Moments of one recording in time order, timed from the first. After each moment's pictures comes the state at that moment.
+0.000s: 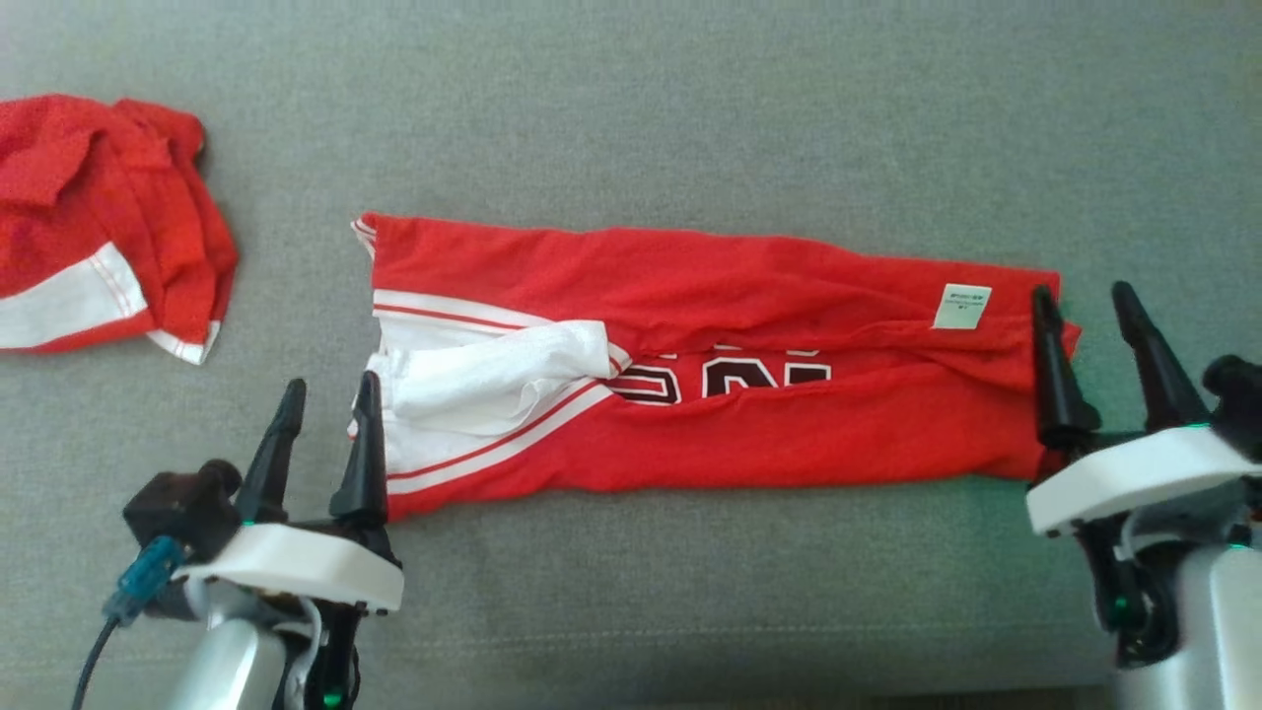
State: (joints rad) left arm -0.06 0.23 -0.30 0.10 -0.53 0.11 -0.24; right arm -0.09 -0.06 -0.08 -0.05 0.24 0.13 0.16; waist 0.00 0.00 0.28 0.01
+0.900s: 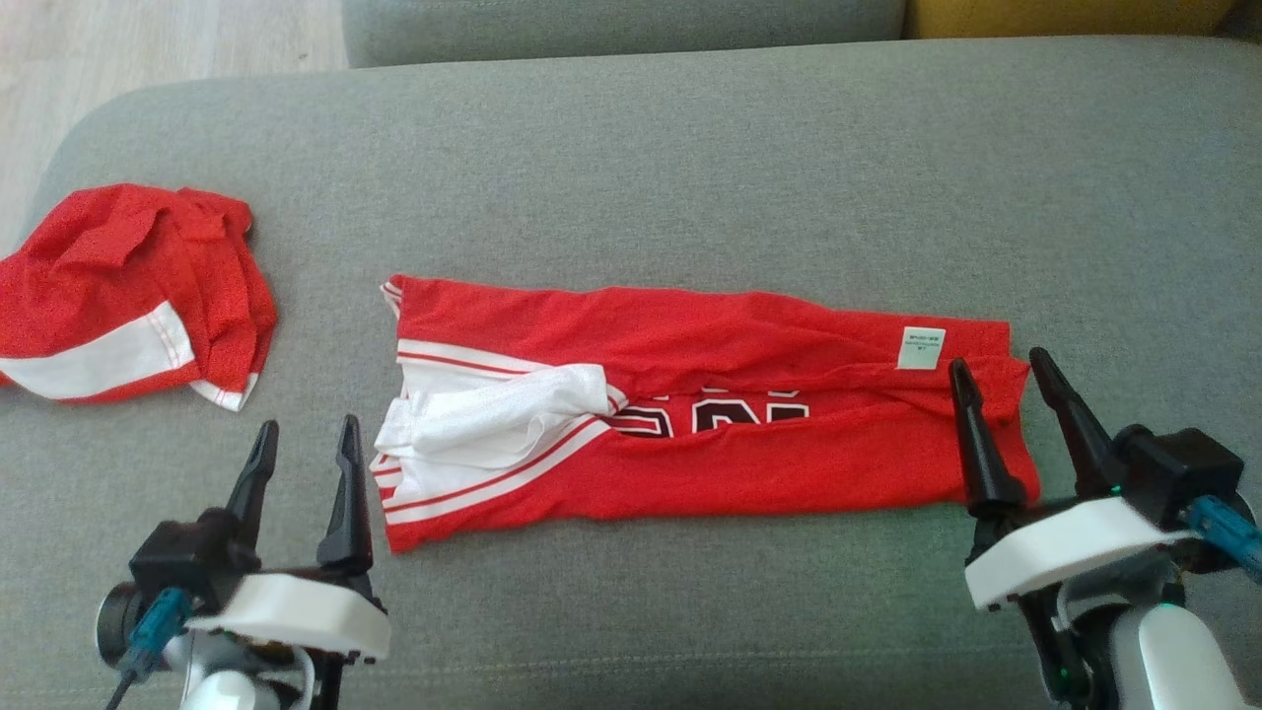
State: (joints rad) left arm 0.04 0.25 -0.28 0.03 -0.38 0.18 -0.23; right arm 0.02 -0.05 0.04 -0.06 0.17 0.13 0.09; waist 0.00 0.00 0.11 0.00
